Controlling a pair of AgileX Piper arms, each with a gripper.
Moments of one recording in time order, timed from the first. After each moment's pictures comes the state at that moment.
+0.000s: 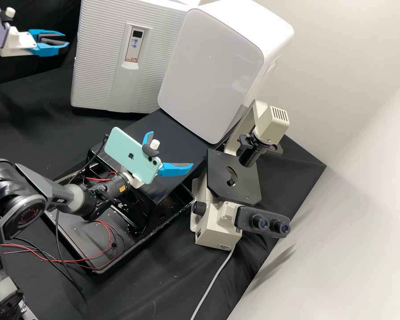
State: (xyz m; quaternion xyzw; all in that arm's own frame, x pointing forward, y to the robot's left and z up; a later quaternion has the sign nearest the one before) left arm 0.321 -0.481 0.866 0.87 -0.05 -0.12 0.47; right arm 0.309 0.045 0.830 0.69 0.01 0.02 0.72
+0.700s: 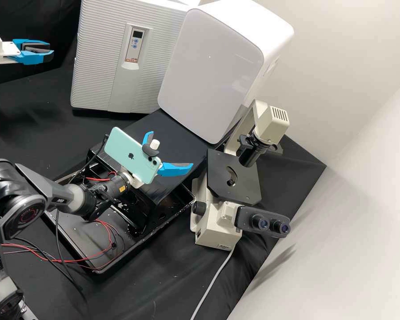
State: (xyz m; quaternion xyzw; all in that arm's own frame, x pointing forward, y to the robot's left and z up) left arm 0.279 -0.474 0.854 0.85 -0.02 -0.11 0.52; right arm 0.309 0.045 0.830 0.69 0.01 0.02 0.72
